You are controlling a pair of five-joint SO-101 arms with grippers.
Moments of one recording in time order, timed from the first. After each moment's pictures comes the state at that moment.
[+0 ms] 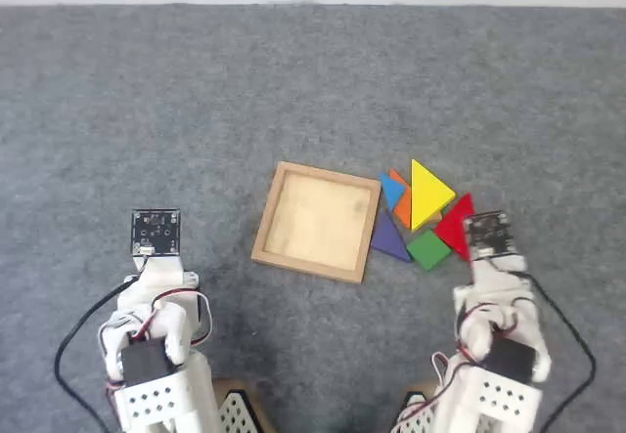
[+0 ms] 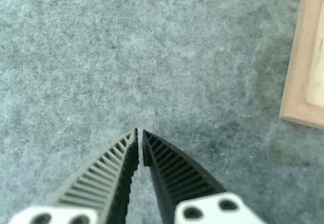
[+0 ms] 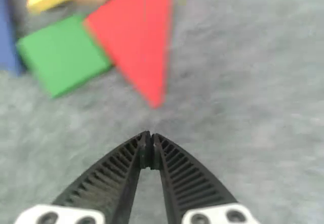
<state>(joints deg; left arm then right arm) -22.0 -102.7 97.0 72.0 -7.6 16.4 -96.2 92.7 65.0 27.7</state>
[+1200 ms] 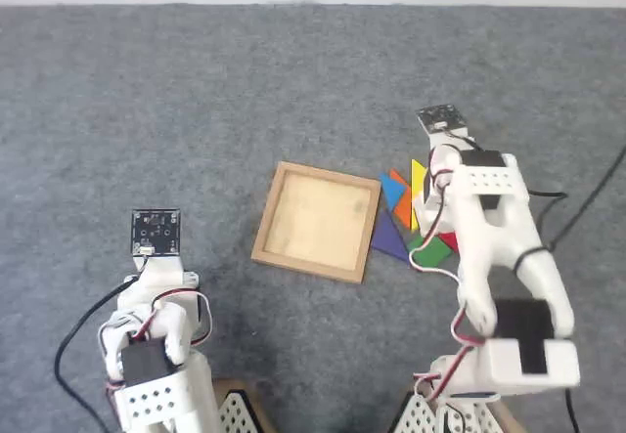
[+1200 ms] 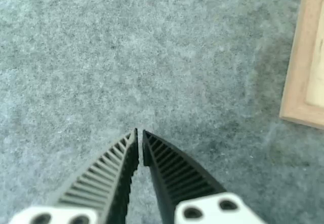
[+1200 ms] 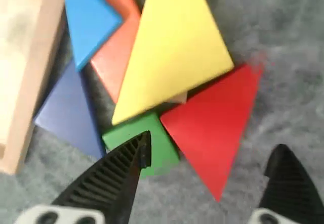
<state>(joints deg) -22.0 -102.7 97.0 72.0 -7.6 -4.0 1.1 28.1 64.4 12.7</state>
